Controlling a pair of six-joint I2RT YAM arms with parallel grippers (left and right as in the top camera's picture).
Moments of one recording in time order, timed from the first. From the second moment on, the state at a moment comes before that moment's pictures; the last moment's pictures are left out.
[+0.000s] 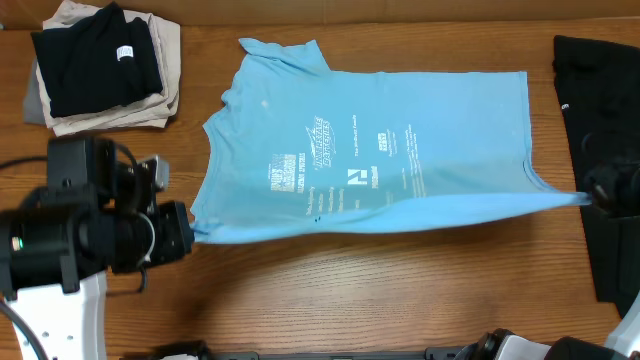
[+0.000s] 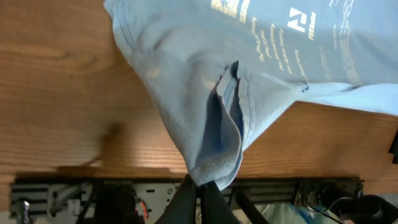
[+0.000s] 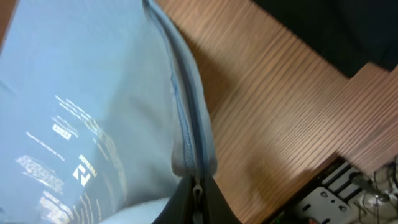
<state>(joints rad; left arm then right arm) 0.10 1.15 1.51 -1.69 0.30 -0.18 -0.52 1.44 1.63 -1.57 -0.10 0.43</state>
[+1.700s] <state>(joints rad) 0.10 1.42 1.11 -0.97 0.16 -0.35 -0.58 1.34 1.06 -0.99 -0.20 0.54</state>
